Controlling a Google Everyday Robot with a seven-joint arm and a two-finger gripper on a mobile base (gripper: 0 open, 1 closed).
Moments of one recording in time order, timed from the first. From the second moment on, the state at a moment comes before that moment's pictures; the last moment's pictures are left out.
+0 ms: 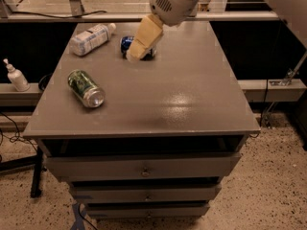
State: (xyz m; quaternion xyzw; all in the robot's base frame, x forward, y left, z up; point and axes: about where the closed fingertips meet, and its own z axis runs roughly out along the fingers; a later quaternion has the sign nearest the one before) arm 0.591 -0.008 0.977 -0.45 0.86 0.07 0.22
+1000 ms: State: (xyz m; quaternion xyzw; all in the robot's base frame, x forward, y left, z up) arm 0.627 0.120 0.989 -0.36 0.91 0.11 0.20
